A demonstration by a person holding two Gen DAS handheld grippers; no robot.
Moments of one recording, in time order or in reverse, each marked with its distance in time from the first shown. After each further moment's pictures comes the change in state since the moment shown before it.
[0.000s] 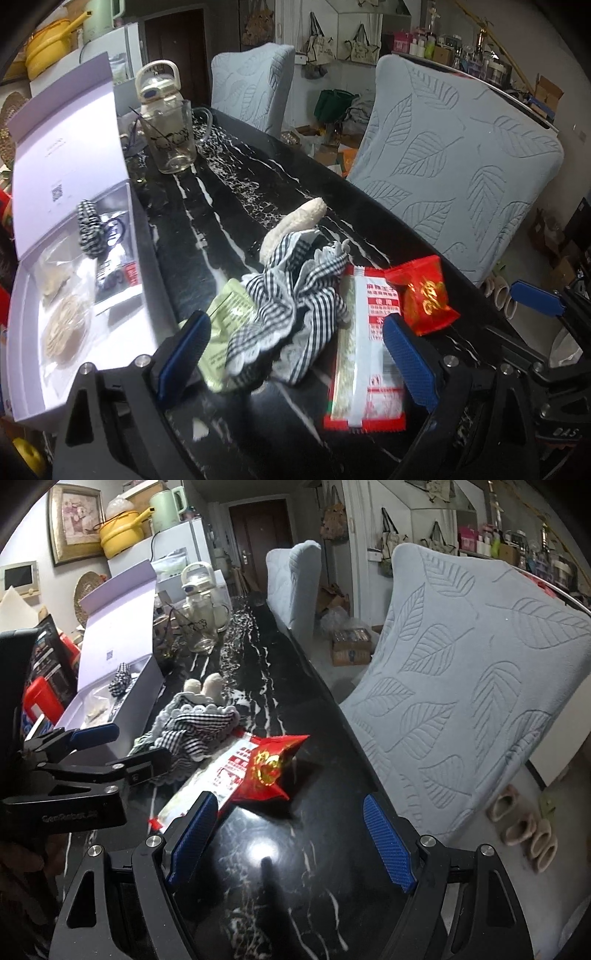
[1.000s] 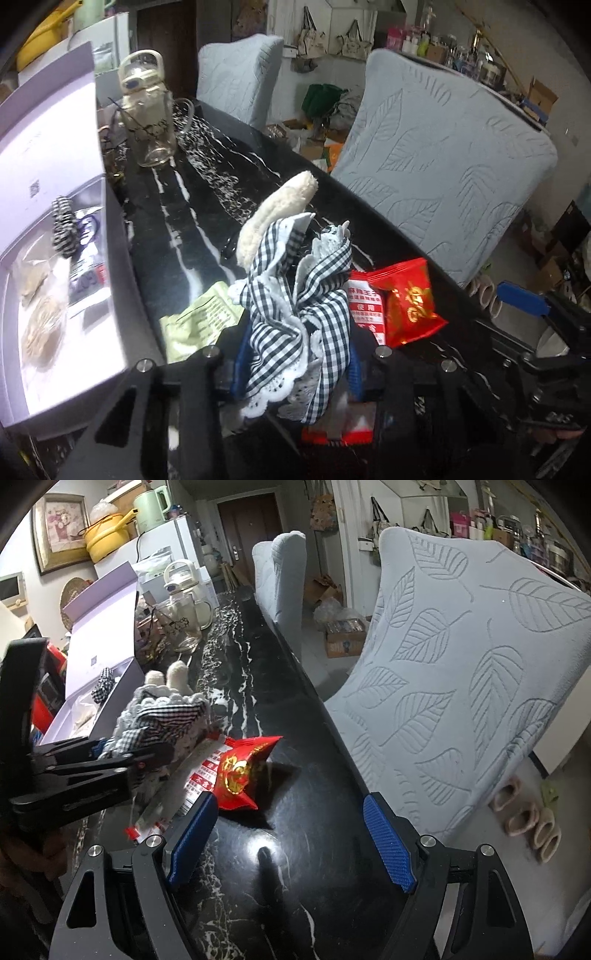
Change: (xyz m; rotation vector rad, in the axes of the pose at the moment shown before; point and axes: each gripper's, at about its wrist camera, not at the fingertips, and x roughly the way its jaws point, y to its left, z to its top) left arm 0.001 -0.002 0.002 -0.020 0.011 -0.067; right arm 0.008 -0.022 0.002 0.047 0.020 0.009
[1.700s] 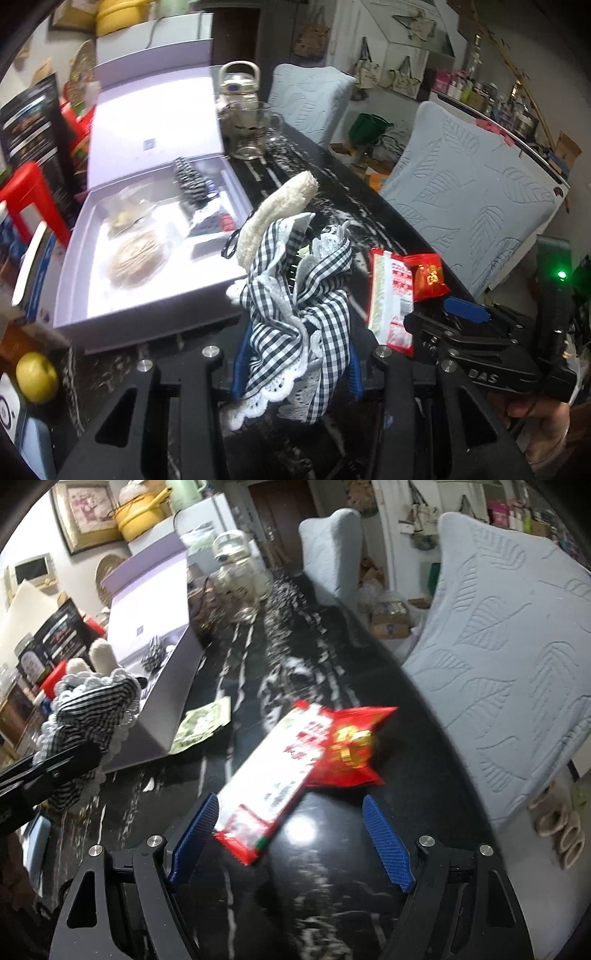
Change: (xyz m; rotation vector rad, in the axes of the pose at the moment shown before) left arm -0.096 0.055 -0.059 -0.187 -0.081 0.097; right arm 0.025 0.069 -0.010 -0.055 0.107 0.132
